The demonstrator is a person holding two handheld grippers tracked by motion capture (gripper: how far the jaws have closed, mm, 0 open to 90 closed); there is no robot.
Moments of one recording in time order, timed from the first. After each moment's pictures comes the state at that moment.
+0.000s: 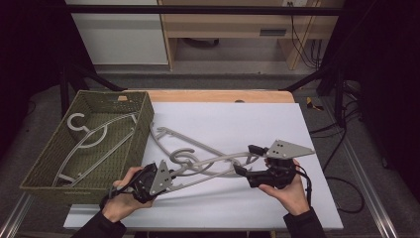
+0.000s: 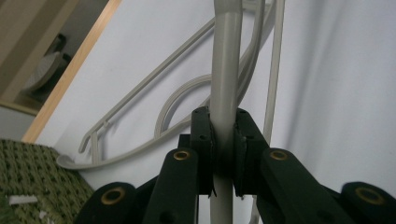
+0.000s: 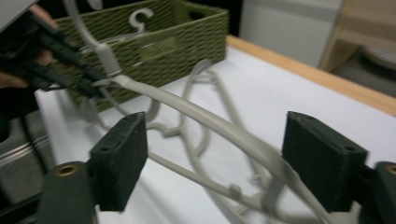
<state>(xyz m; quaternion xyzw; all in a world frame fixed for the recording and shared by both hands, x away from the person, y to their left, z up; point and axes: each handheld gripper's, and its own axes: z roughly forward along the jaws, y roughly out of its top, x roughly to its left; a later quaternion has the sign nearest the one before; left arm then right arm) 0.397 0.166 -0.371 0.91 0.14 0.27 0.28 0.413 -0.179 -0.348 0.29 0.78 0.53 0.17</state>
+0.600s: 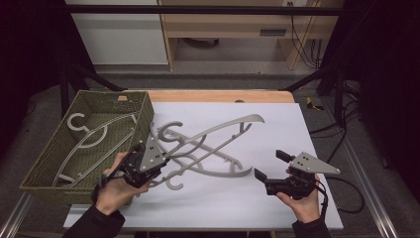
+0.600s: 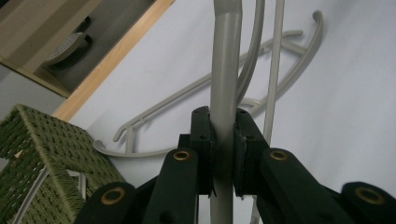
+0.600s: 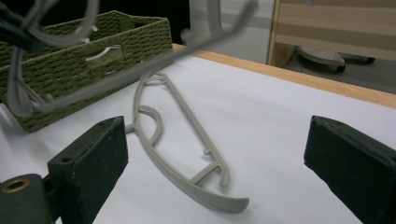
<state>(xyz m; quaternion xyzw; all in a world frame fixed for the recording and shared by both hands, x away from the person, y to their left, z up) 0.409 0.177 -0.312 0.88 0.23 0.27 0.31 0.393 -0.222 -0.376 0.37 0.72 0.54 0.23</state>
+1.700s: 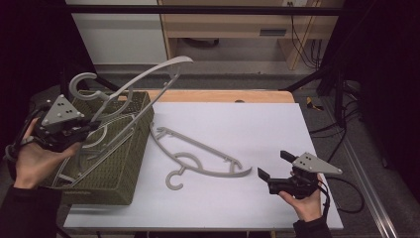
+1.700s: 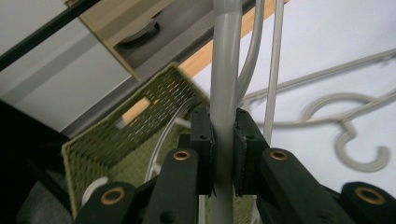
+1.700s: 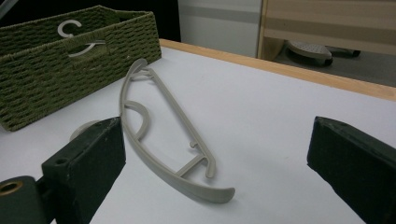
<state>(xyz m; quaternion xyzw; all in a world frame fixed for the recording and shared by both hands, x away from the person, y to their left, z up) 0.439 0.322 -0.242 0.83 0.33 0.34 0.31 0.396 -0.230 -0.381 0.39 0.72 0.53 0.24</state>
